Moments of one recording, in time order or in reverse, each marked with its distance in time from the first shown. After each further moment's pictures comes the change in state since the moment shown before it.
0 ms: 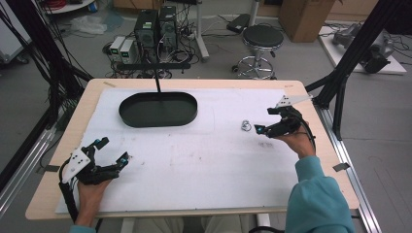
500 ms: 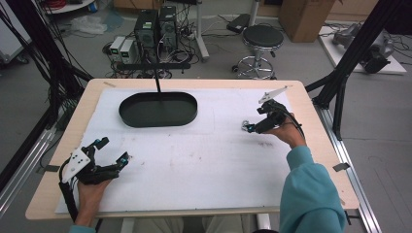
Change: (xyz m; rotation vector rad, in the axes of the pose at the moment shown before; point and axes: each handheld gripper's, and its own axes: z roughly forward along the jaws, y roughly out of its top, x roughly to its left) left arm 0.000 0.000 0.000 0.001 -0.001 0.001; right arm -0.013 0.015 0.047 0.213 0.038 -0.042
